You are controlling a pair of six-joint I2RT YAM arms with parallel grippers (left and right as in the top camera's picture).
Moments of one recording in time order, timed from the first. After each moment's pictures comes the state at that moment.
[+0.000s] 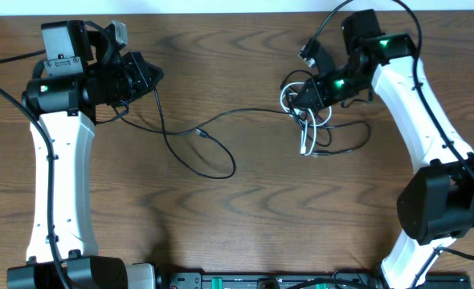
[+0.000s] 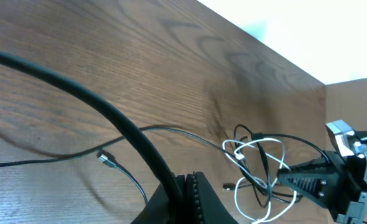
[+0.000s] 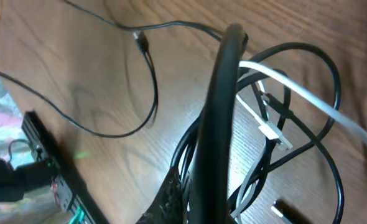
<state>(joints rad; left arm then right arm) 0.13 1.53 1.56 -0.94 0.59 -0.35 0.21 1.93 1.74 -1.13 -0.64 -0.18</state>
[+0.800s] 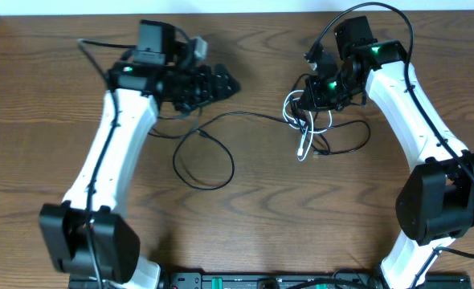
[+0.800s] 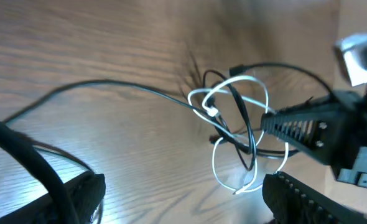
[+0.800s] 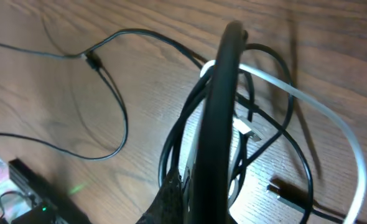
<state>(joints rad) -0.18 1.70 1.53 -0.89 0.59 -0.39 0.23 1.93 1.68 -1.07 -0.50 0.07</state>
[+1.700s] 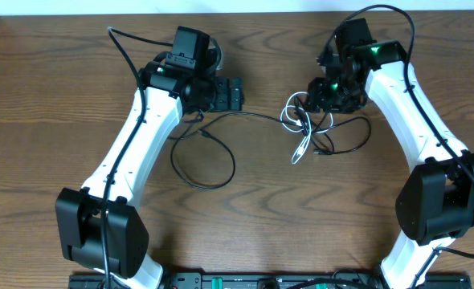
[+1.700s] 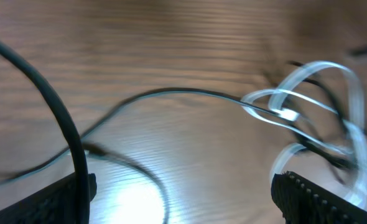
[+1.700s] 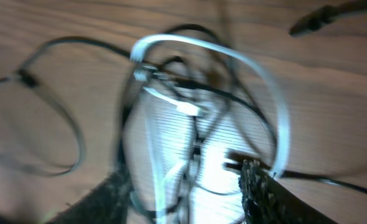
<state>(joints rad) -0.29 1.75 1.53 -0.89 0.29 -0.27 0.22 1.93 1.68 -1.12 -0.25 0.21</state>
